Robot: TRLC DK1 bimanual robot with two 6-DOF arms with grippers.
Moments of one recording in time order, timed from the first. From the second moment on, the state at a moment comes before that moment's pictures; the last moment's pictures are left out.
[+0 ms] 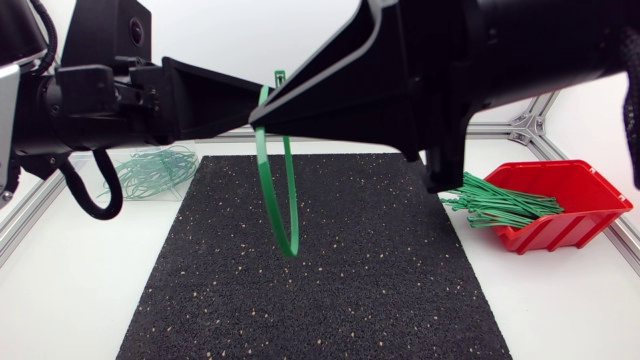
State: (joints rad) left arm -0.40 1.18 0.91 0.23 1.10 -0.53; right arm 0.80 1.22 1.38 -0.63 -0.68 1.21
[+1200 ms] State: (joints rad) left arm -0.45 1.13 0.85 0.30 1.06 -0.63; right arm 0.75 1.17 1.32 -0.55 -0.75 1.34
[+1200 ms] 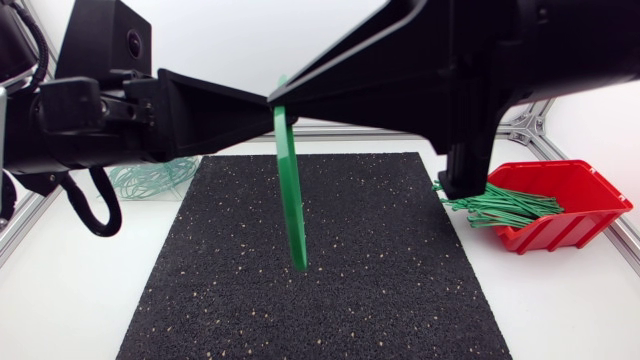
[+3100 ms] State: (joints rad) left arm -0.47 1.11 0.85 0.30 1.01 -0.63; right arm 0.68 1.18 1.27 -0.45 -0.78 1.43
